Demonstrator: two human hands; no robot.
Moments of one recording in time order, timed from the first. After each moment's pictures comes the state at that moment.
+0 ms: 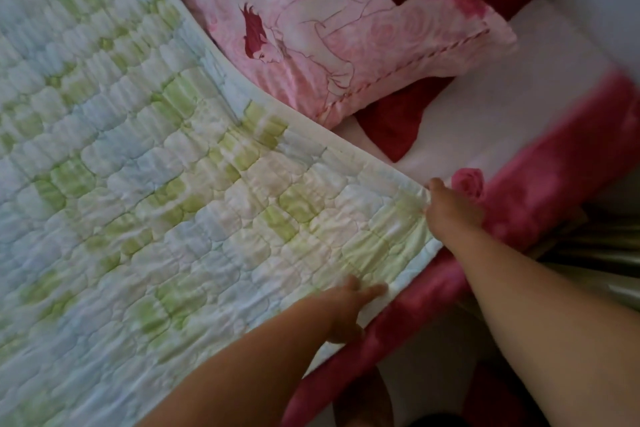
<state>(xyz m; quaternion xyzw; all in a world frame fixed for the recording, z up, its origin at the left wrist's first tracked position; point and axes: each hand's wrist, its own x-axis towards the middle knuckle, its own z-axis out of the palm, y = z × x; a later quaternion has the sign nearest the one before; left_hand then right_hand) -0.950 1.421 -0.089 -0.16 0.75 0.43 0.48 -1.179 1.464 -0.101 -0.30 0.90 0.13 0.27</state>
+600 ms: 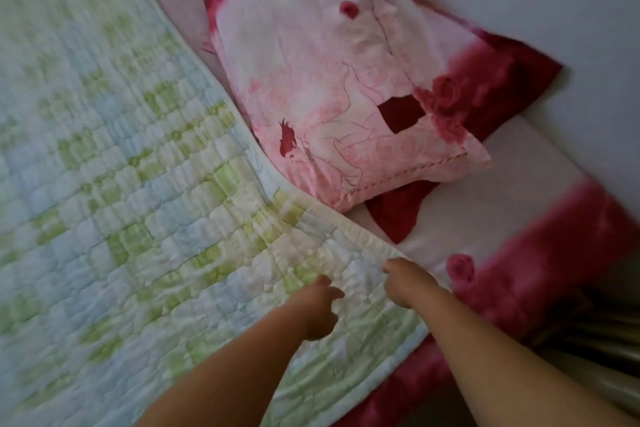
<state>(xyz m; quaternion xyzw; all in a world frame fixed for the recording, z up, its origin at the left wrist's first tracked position) -0.980 1.324 -0.012 -0.34 0.77 0.40 0.37 -1.157 1.408 -0.047 -0.39 0.80 0.09 0.46</state>
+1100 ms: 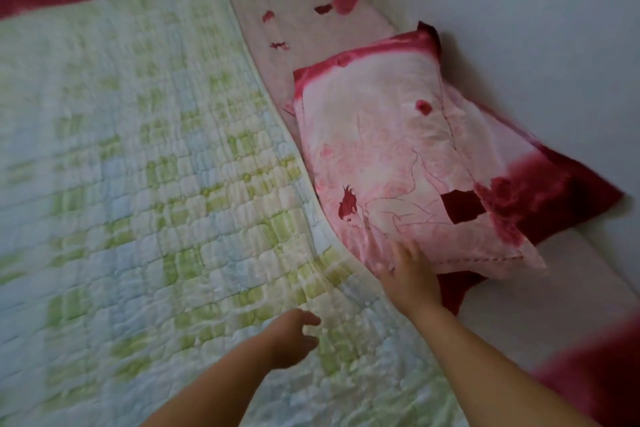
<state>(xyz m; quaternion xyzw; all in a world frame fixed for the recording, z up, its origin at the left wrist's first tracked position) -0.902 1.247 0.032 -0.52 0.67 0.49 0.21 -1.133 1.278 0.024 -0.49 0.83 -0.11 0.22</state>
